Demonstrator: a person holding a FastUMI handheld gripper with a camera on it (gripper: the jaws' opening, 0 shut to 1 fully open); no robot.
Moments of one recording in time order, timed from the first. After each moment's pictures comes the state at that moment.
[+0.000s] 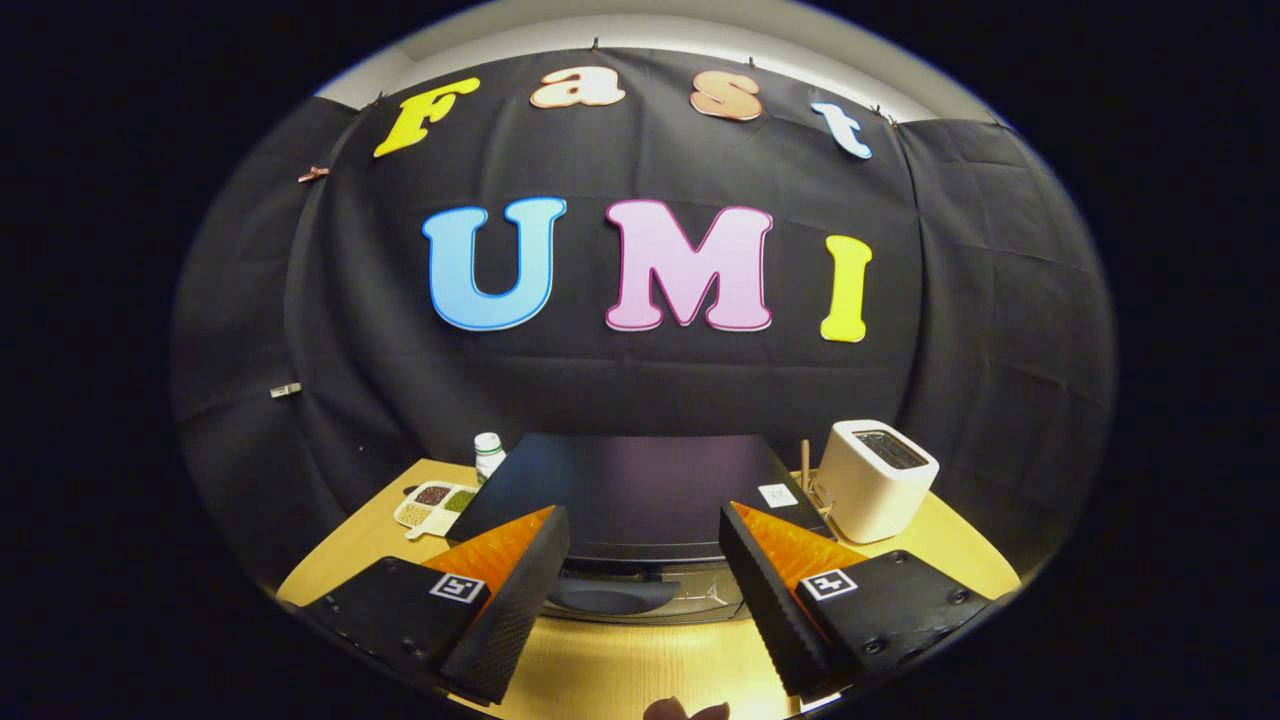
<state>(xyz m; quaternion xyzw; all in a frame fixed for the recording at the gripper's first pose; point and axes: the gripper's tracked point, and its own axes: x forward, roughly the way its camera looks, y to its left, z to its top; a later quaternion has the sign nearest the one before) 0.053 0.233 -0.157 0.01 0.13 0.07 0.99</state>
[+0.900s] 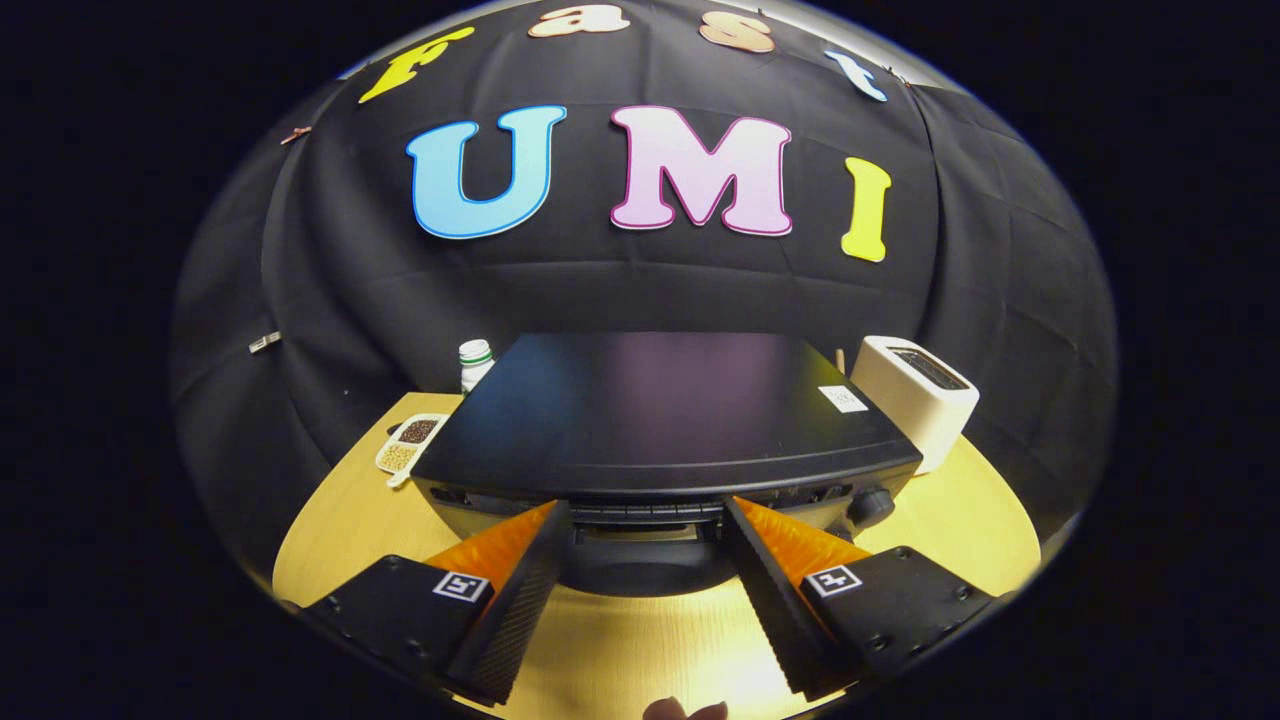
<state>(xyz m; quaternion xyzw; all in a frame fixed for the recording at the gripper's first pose) 0.056 0.259 -0.247 0.01 0.23 0.05 0.97</state>
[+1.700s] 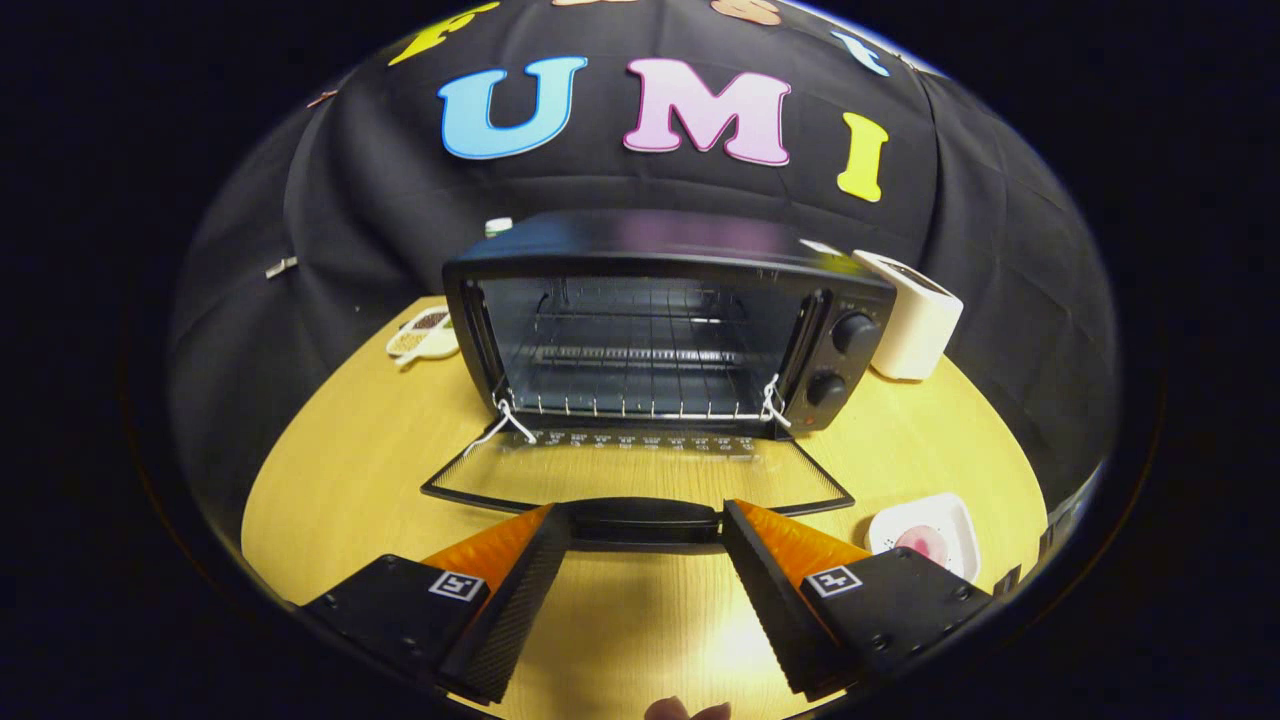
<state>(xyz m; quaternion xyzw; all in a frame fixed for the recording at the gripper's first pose) -0.054 0.247 -0.343 -0.02 0.33 0.06 0.94</state>
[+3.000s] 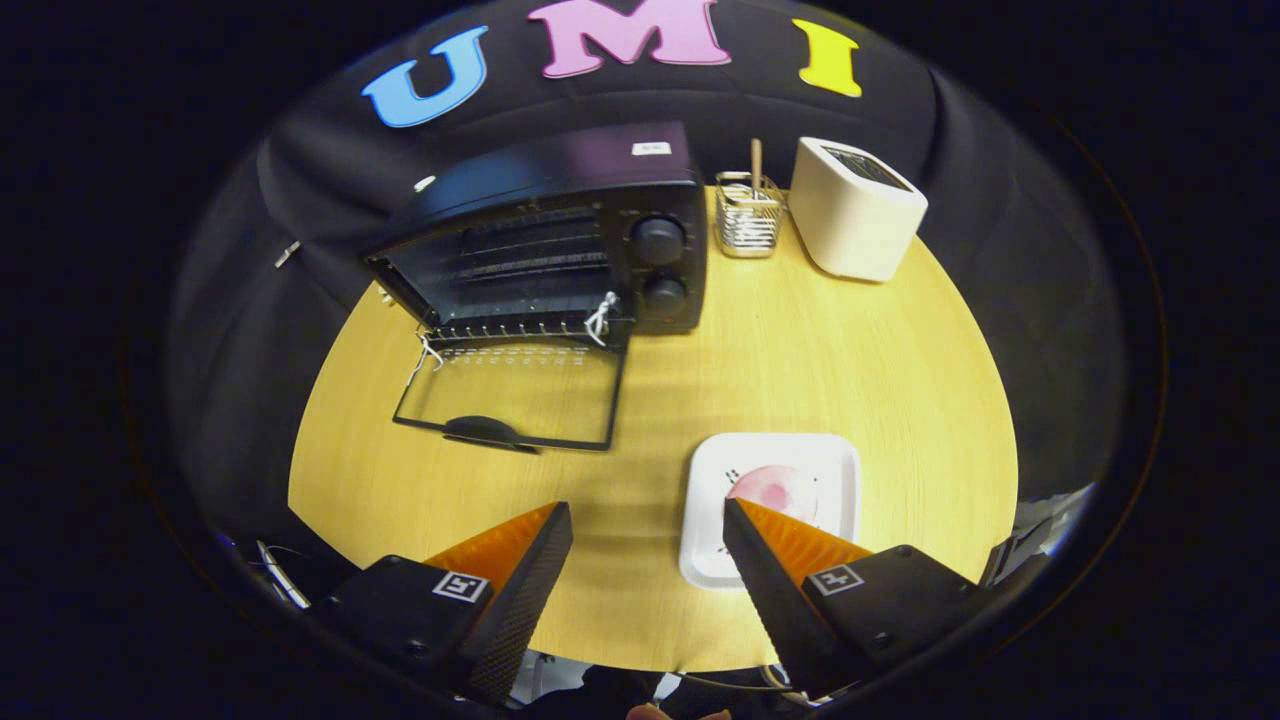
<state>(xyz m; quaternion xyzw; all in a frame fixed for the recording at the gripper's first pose) -0.078 0.050 -0.322 0.03 0.52 0.11 0.84</state>
